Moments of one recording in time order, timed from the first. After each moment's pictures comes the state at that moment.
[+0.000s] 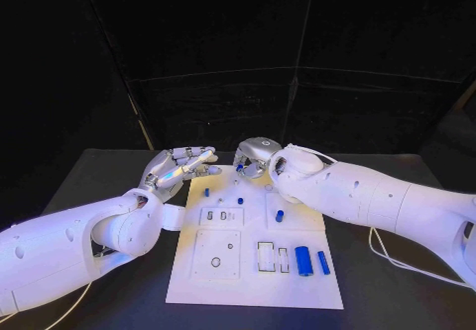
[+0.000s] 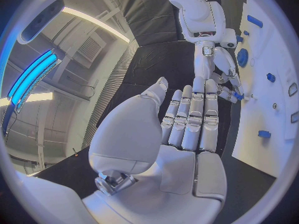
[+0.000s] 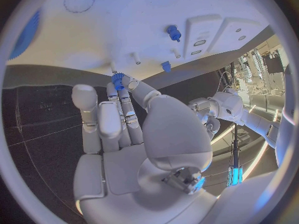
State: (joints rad) left arm 1.19 -0.89 -0.04 1.64 0.05 -0.31 0.56; left_hand 1.38 -0.03 0.17 0.09 0.05 0.96 0.22 0.12 0.07 1.06 0.16 0.13 0.07 1.15 0.11 0.21 0.17 0.17 0.99 0.22 0.21 0.09; right arm 1.28 -0.37 -0.04 1.03 -1.60 -0.32 -0.04; right_hand 1.29 -0.01 0.44 -0.28 0.20 1.08 0.16 0.07 0.07 1.21 0.09 0.07 0.07 1.47 0.00 1.25 0.97 0.16 1.22 0.09 1.15 0.79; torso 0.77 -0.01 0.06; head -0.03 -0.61
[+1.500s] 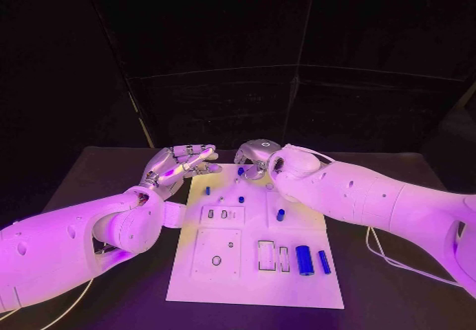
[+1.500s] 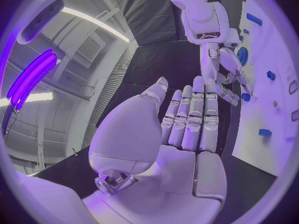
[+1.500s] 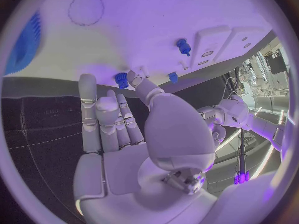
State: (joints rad) left arm 1.19 -0.89 -0.04 1.63 0.05 -0.31 0.56; left_hand 1.37 -0.03 0.17 0.09 0.05 0.96 0.22 0.12 0.07 1.06 0.16 0.12 0.07 1.15 0.11 0.20 0.17 0.17 0.99 0.22 0.21 0.09; right arm 1.27 -0.34 -0.04 0.98 -1.63 -0.27 -0.07; right_hand 1.25 -0.09 0.37 -0.22 0.13 0.86 0.19 0.07 0.06 0.95 0.13 0.07 0.06 1.43 0.03 1.15 0.78 0.17 1.10 0.13 1.03 0.58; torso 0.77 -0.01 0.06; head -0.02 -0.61
